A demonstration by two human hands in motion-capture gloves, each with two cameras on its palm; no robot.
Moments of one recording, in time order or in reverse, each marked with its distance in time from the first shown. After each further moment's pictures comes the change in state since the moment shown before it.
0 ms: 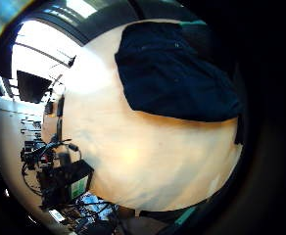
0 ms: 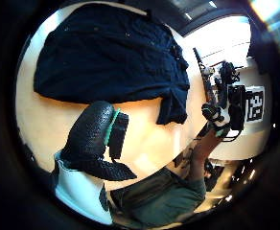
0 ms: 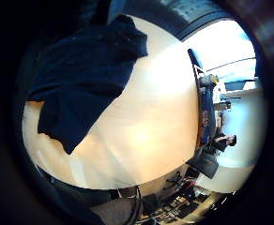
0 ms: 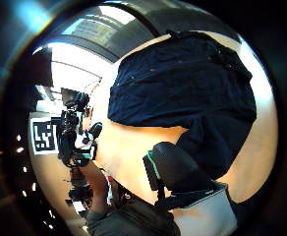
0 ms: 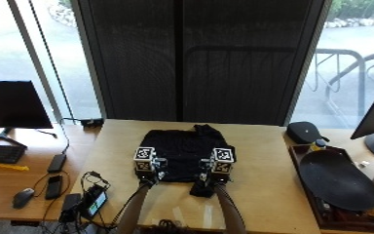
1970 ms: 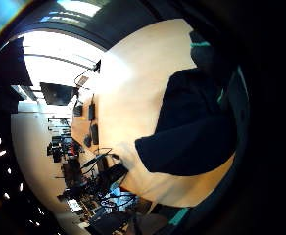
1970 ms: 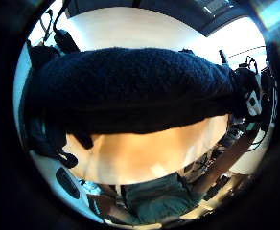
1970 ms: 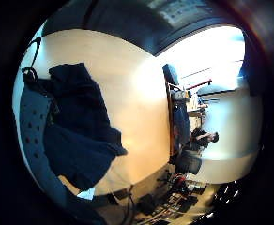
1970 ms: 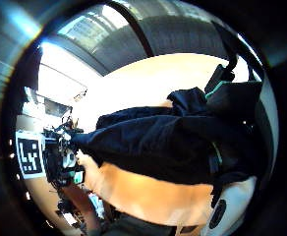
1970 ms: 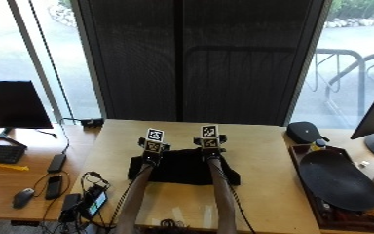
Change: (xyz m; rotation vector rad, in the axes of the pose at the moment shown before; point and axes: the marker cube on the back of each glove) left arm -0.023 -0.069 -0.048 -0.063 -0.267 -0.050; right arm -0.051 -0.097 -0.067 0.097 0.259 0.054
